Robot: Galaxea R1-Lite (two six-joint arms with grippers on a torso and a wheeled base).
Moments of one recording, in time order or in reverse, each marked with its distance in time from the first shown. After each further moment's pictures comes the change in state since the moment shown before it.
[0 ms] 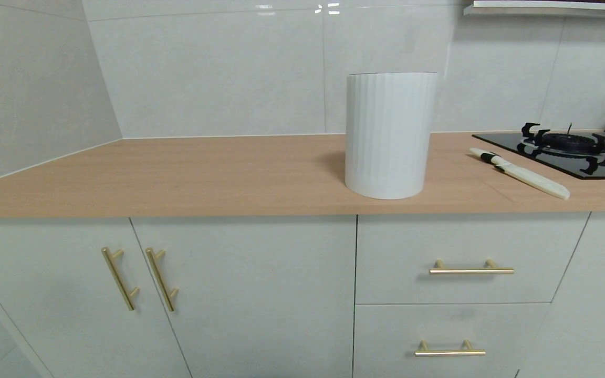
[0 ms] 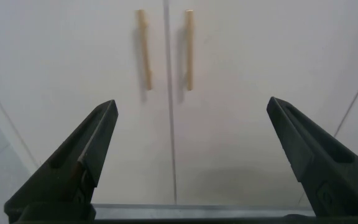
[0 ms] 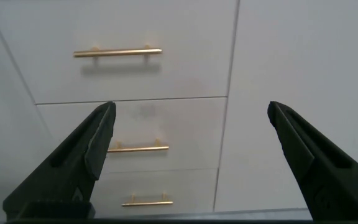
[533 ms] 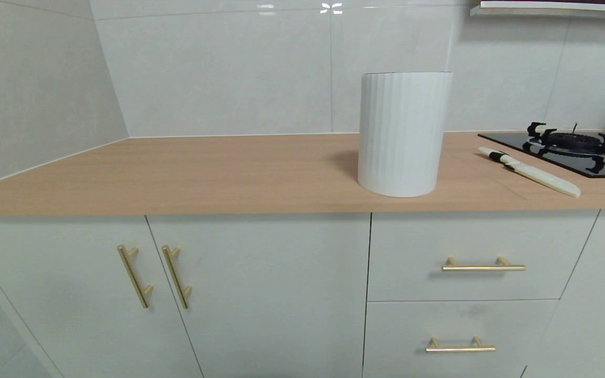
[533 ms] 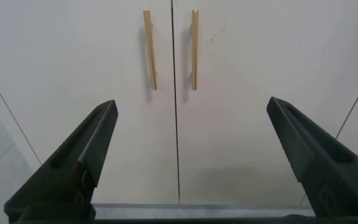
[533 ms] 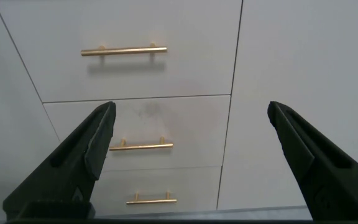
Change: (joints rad) left arm -0.001 0.000 0.000 0.000 0.000 -0.003; right arm 0.000 0.000 0.000 0.000 0.000 -0.002
